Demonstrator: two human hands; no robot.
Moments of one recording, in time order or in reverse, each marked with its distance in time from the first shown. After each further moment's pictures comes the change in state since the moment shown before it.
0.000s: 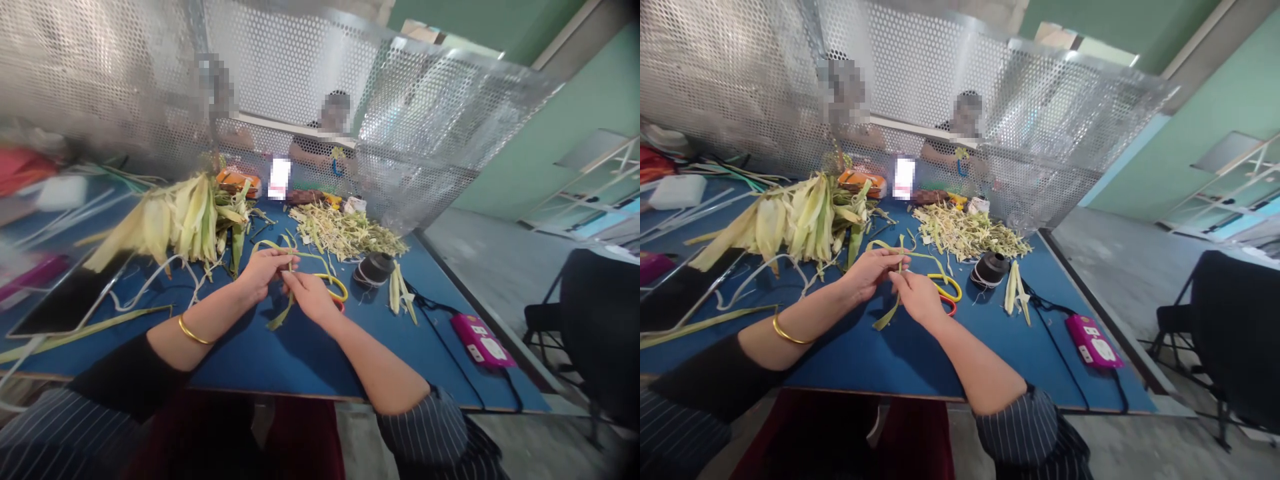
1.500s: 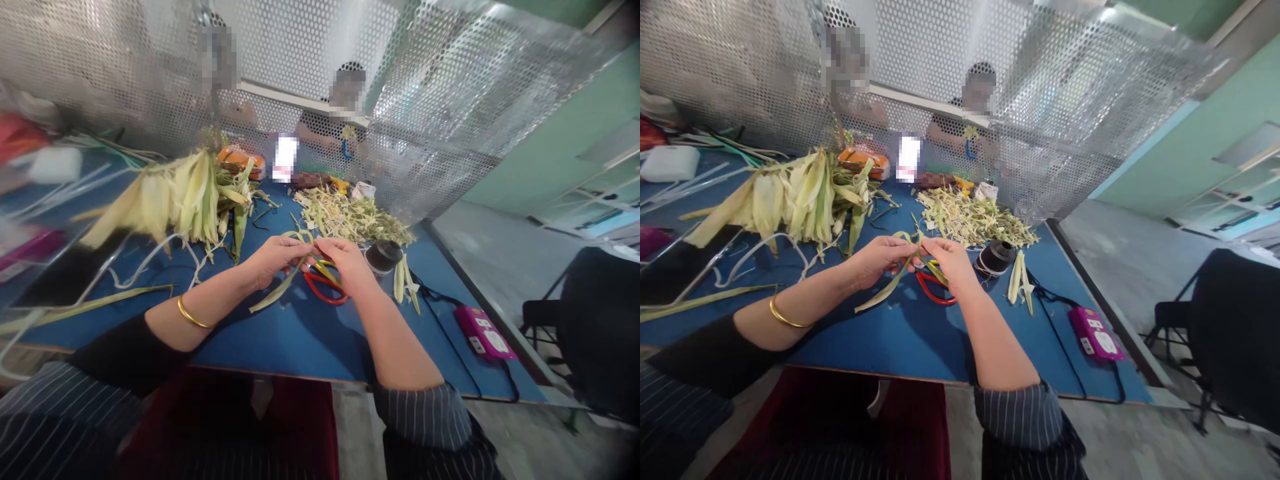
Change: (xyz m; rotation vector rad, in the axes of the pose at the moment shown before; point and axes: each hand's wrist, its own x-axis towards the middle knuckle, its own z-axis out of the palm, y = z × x) left_hand -0.011 0.001 0.003 0.346 -0.299 0.065; right_hand 0.011 0.006 -0.047 0.680 0.086 0.176
